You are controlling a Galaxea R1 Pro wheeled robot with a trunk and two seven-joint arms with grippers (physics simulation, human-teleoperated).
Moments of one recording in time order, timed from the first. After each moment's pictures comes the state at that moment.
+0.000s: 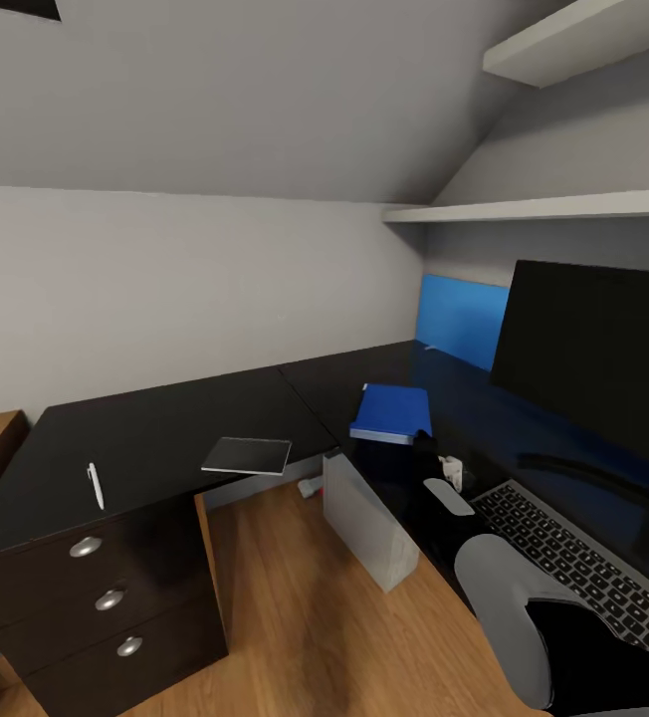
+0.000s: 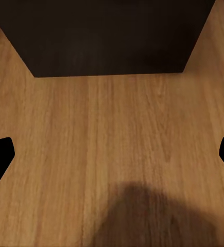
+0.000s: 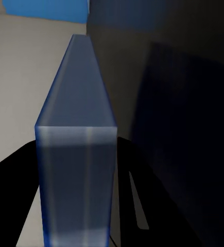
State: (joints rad) left arm -0.23 0.00 -0.40 -0.02 0.72 -0.64 0.18; right arm -0.93 0.11 -0.11 -0.34 -1.40 -0.27 0.15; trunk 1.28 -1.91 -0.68
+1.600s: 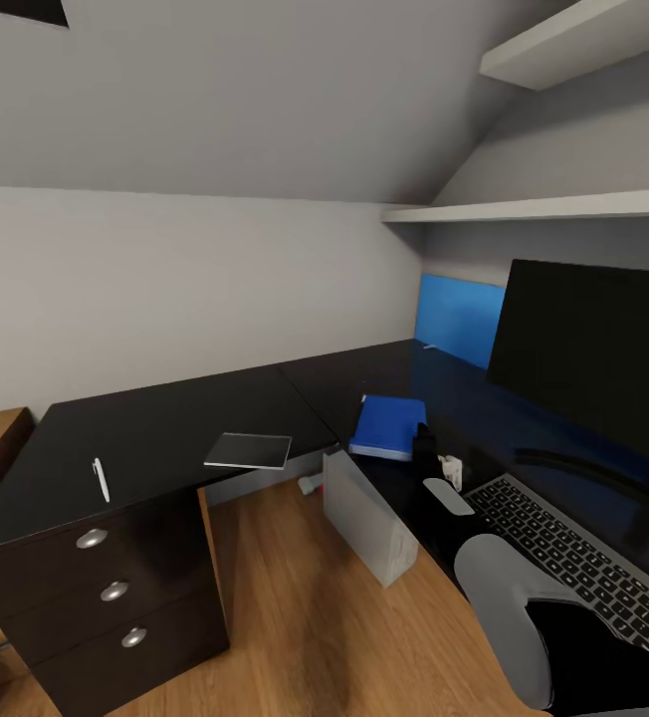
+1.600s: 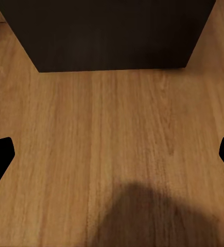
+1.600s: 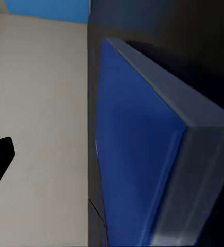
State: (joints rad) left arm -0.23 0.00 -0.39 -0.02 0.72 -0.64 0.19; right arm -0.93 0.11 -0.10 -0.34 -1.39 -0.27 0.15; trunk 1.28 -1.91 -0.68
